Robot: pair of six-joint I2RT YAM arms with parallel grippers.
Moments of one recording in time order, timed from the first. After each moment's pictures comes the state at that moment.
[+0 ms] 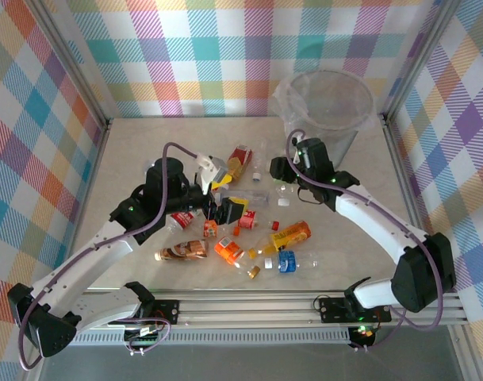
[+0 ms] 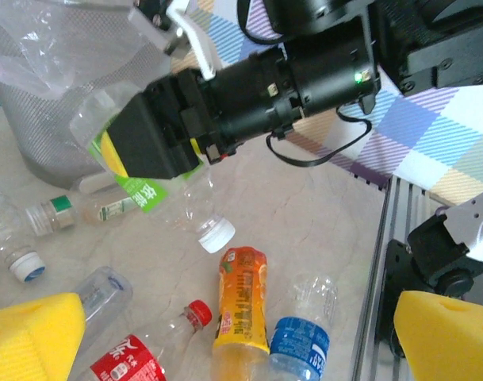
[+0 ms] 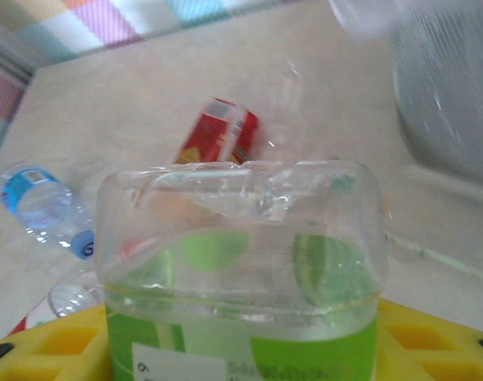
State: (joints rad) left arm -0.67 1.05 1.02 -0.30 0.48 -0.08; right arm 0.53 1.36 1.11 -0.35 -0.01 0.48
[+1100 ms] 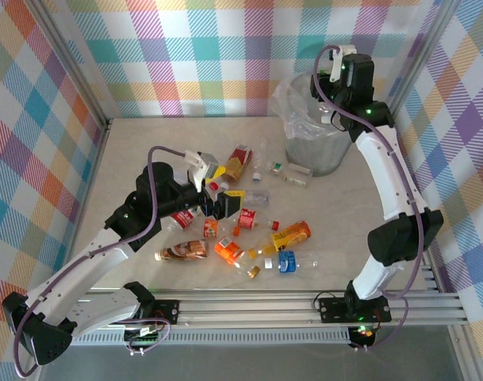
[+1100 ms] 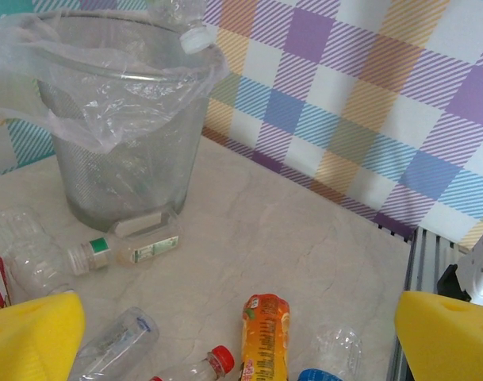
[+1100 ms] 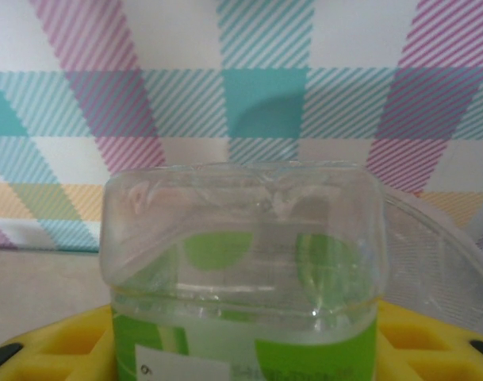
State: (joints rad) left arm -0.67 0.98 0.97 -0.18 0.39 -0.12; right arm 0.23 1.73 1.96 -0.57 0.13 0.05
